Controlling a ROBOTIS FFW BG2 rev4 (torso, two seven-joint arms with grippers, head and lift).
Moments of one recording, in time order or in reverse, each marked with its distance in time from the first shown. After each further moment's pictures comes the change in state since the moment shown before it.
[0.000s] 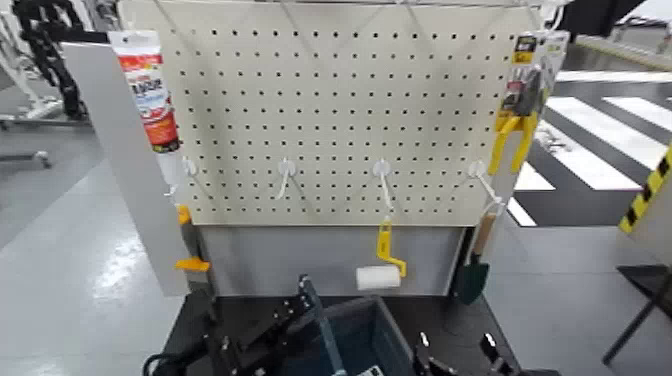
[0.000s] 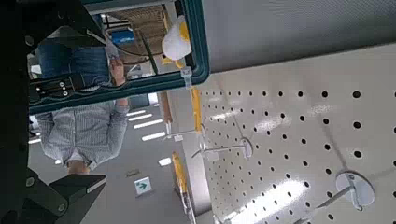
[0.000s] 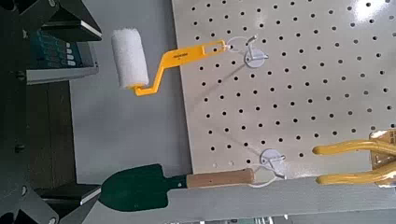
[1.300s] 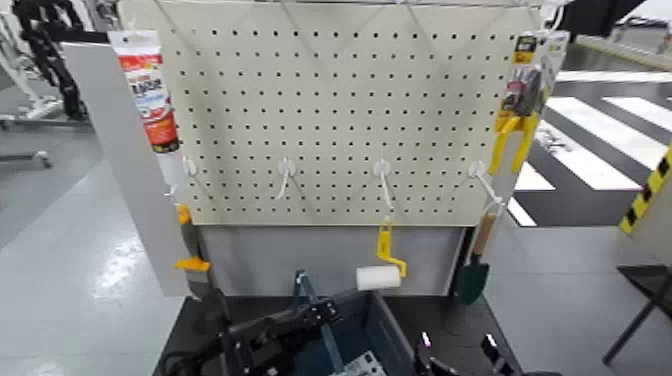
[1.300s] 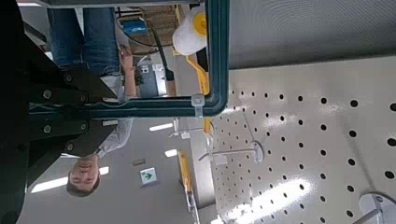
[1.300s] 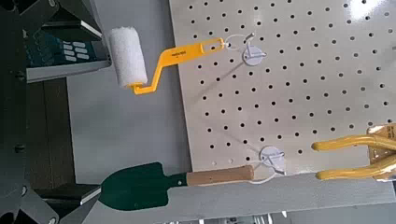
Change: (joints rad) left arm -0.051 0.011 -0.083 0.061 0.049 -0.003 -0.029; right arm -0.005 -0.003 0.002 0.018 -0.016 -0.026 0.000
